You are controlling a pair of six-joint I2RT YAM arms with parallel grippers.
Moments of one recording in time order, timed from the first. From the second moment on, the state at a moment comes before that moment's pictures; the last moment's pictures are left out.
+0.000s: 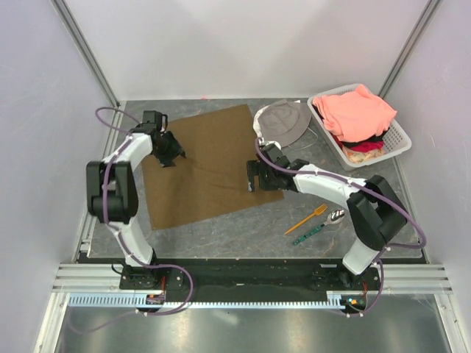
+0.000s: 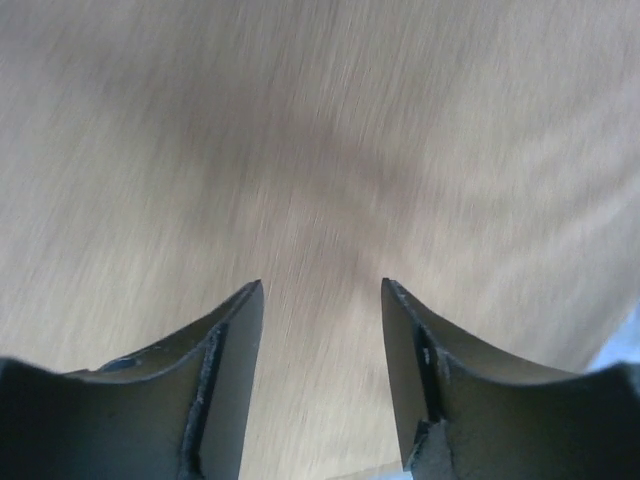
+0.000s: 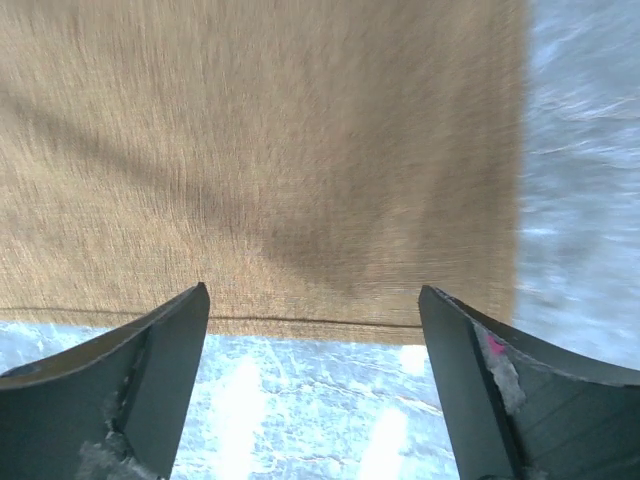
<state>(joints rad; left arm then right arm) -0.02 1.95 1.41 -0.57 0.13 -0.61 0.69 1.69 1.06 -0.31 0.10 0.53</state>
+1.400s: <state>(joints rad) -0.01 0.92 0.65 -1.05 -0.12 -1.23 0.60 1.67 0.97 -0.50 0.30 0.86</state>
